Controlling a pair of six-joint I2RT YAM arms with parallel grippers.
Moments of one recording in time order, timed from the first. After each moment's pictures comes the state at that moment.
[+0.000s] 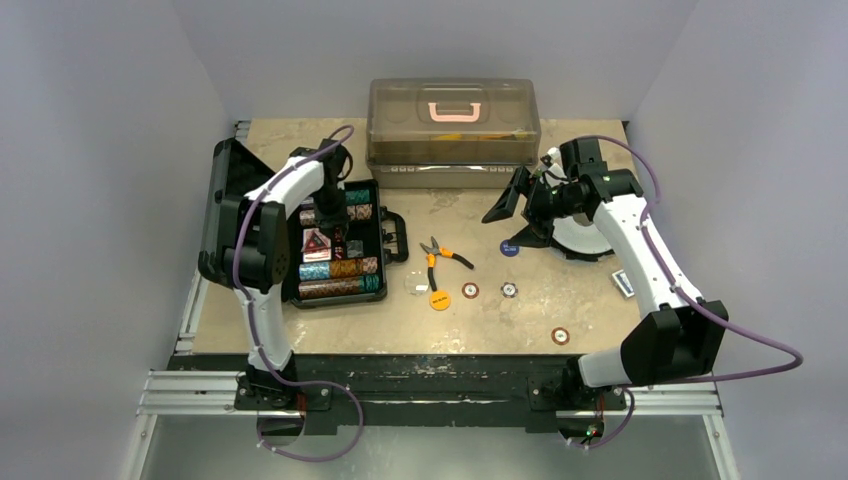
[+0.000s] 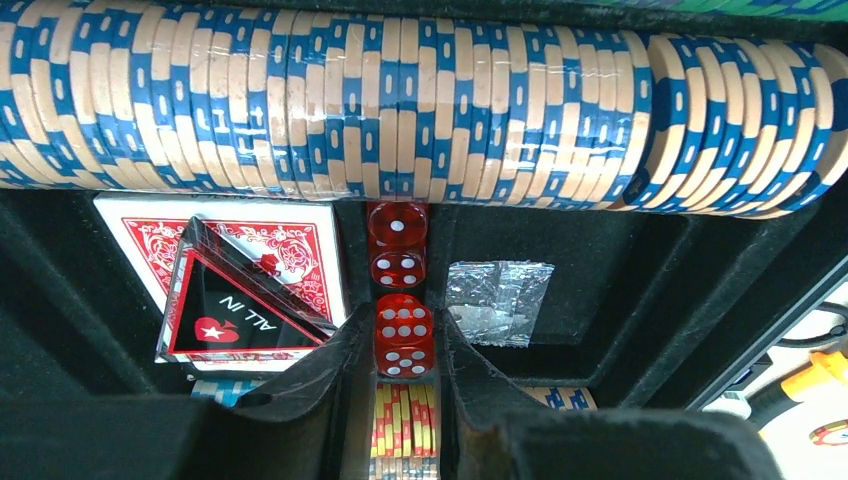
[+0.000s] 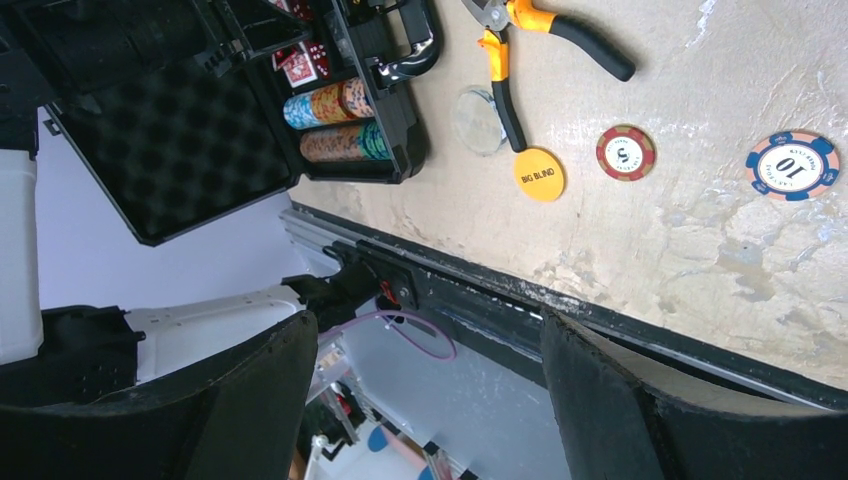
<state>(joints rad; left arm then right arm) -0.20 2.03 1.57 -1.02 -0.03 -0.39 0.16 1.40 1.34 -1.00 -0.61 0.69</state>
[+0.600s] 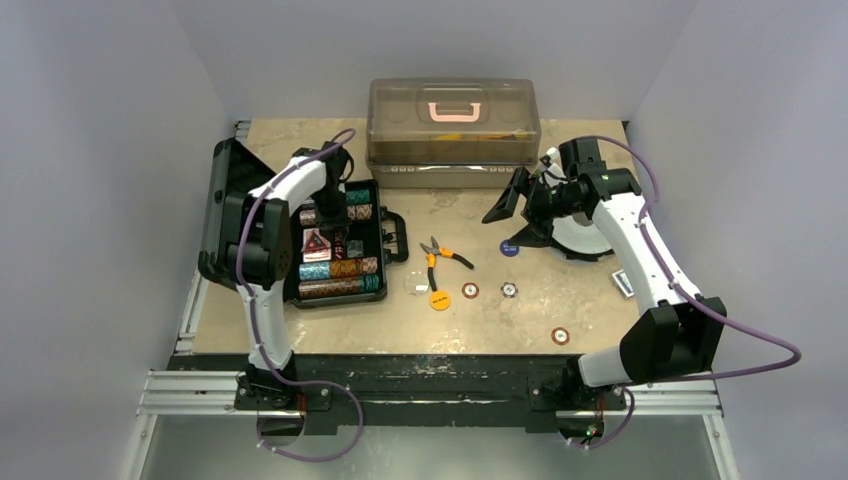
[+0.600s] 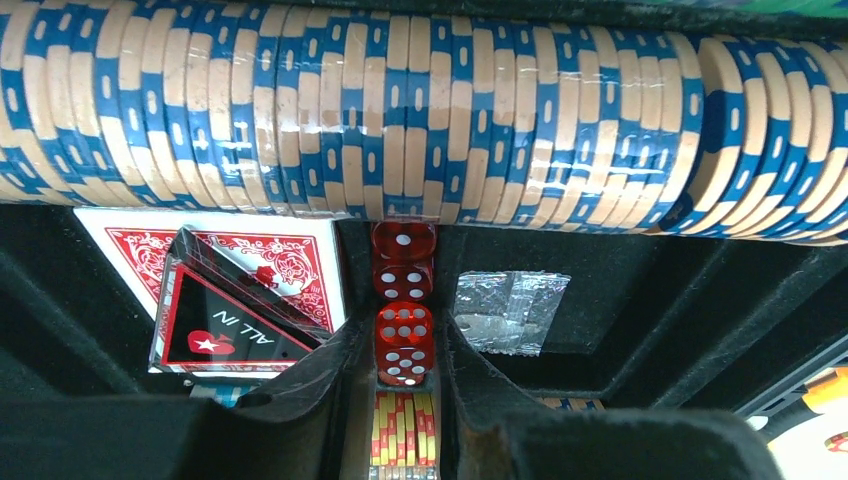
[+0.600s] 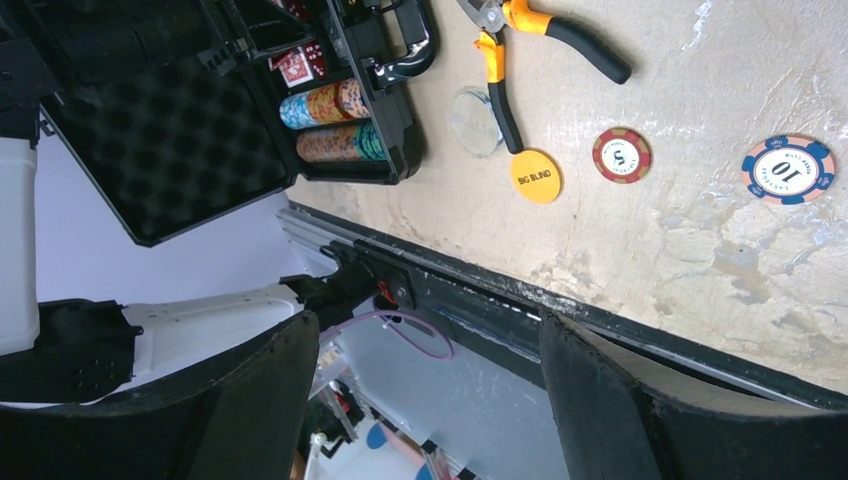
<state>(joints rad) -0.20 2.07 1.59 -1.04 -0.03 -0.39 0.16 1.42 1.34 -1.00 -0.62 0.68</state>
